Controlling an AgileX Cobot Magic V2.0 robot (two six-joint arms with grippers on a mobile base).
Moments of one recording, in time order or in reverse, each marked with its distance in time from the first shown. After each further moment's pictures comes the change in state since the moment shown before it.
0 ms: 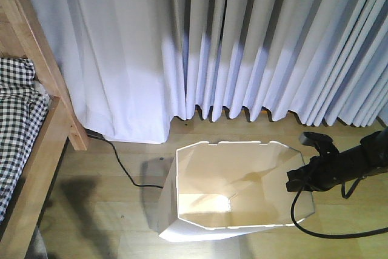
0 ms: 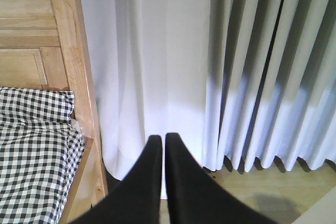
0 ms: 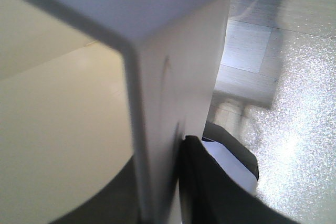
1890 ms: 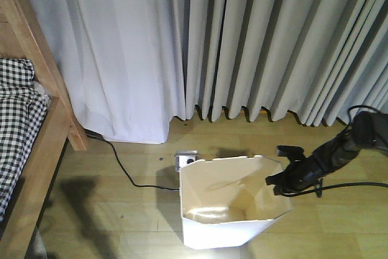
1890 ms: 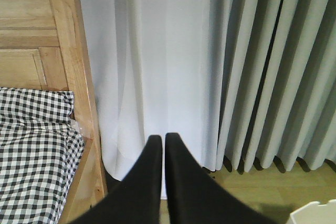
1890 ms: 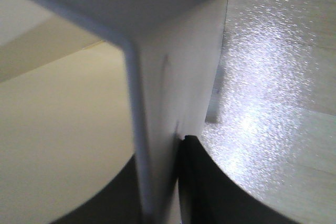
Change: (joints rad) left arm 0.000 0.000 0.000 0.000 0.000 0.000; right arm 0.111 0.605 -0.697 -0.320 -0.136 0.459
